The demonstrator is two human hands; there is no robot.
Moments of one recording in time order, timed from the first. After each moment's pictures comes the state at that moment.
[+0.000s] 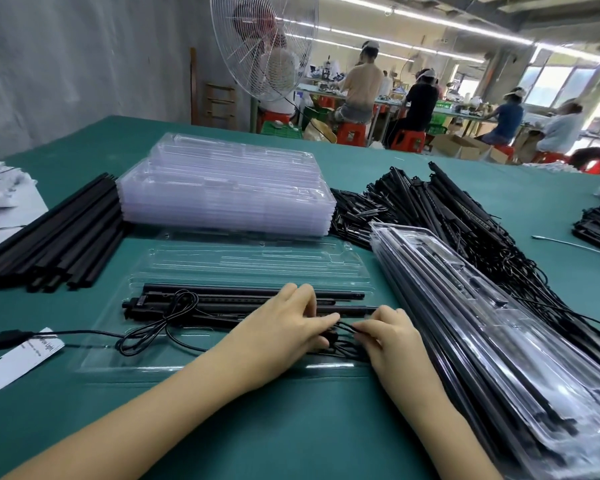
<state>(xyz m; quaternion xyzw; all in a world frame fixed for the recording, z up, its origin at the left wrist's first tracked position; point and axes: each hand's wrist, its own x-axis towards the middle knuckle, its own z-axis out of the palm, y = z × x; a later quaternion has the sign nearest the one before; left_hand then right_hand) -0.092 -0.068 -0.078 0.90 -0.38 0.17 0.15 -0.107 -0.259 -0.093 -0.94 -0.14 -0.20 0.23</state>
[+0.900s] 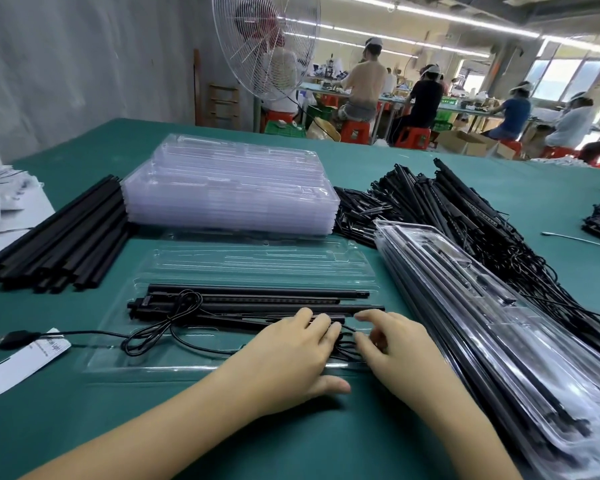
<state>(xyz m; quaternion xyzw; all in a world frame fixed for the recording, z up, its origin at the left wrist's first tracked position) -0.110 -0.076 -0.084 0.91 -0.38 0.15 -0.03 -0.109 -0.257 -0.084 -0.96 -0.10 -0.11 0.24</state>
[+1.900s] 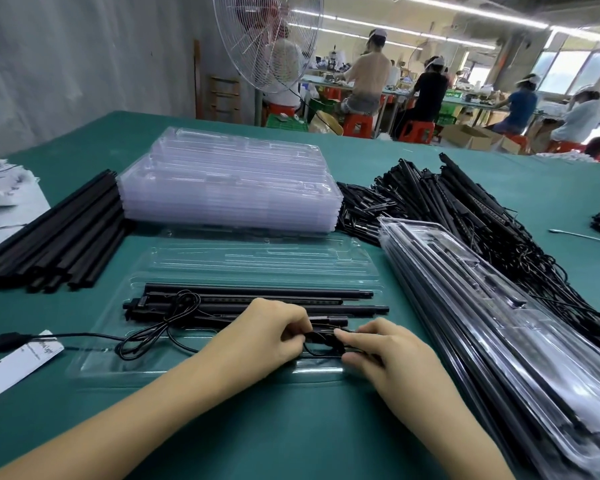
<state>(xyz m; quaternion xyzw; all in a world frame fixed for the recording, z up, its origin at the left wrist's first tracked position) -0.094 -0.049 -0.081 0.91 -0.23 0.03 0.35 -0.121 -0.250 -0.082 -0.97 -0.15 -0.07 0.18</state>
